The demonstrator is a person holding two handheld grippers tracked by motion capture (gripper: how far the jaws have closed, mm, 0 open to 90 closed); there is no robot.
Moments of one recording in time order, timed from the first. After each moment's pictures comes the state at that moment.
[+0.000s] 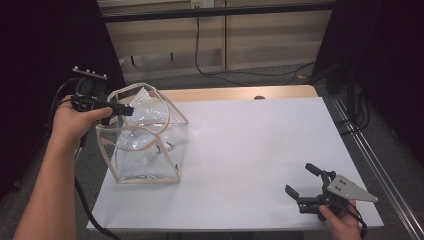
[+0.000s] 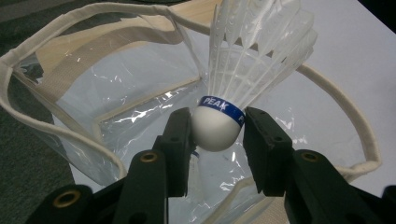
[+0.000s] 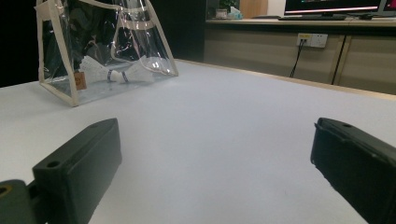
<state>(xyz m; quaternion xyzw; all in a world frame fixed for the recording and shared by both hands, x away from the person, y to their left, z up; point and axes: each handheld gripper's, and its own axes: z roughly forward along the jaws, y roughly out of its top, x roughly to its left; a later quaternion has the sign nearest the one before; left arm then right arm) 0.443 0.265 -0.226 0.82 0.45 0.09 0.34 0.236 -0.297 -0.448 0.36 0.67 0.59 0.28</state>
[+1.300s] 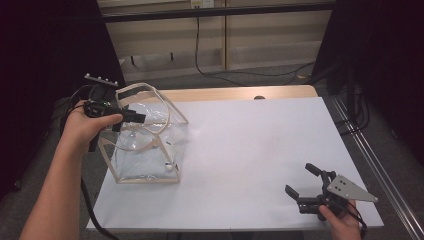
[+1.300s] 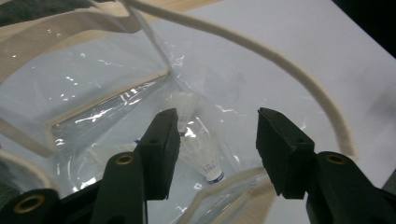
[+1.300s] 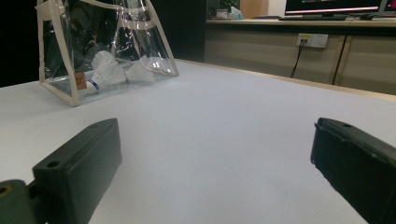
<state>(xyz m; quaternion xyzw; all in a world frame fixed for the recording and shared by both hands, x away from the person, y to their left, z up) 0.440 0.247 -0.243 0.83 0.42 0.05 0.36 0.236 -0.297 -0.448 0.36 0.67 0.58 0.29</state>
